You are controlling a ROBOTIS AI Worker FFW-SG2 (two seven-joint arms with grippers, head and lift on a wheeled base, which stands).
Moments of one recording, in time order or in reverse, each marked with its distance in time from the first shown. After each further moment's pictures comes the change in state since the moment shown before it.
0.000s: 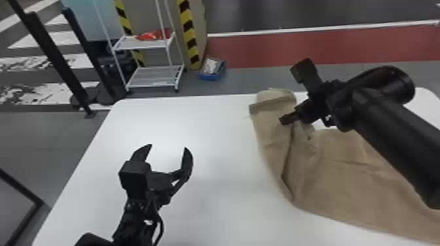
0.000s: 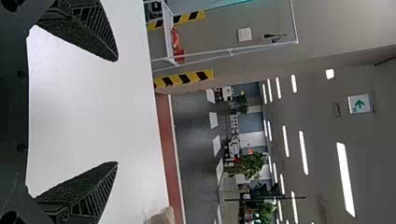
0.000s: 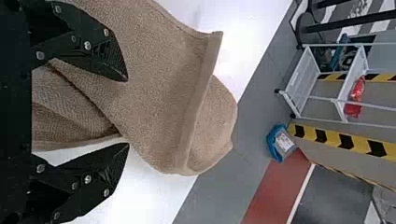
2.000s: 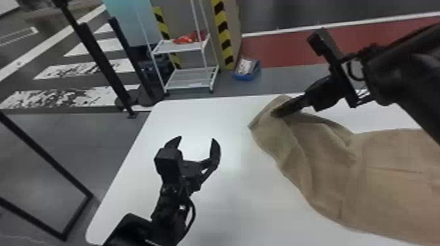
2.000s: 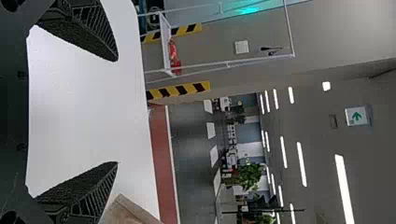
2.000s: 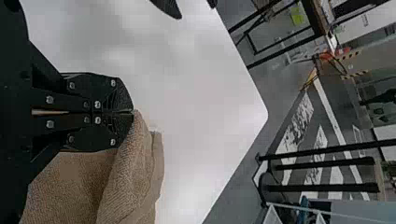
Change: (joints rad) left arm -0.059 0.001 0.043 0.041 0.021 0.012 -0.005; right arm 0.022 0.000 -0.016 -0.326 -0.008 0.169 0.682
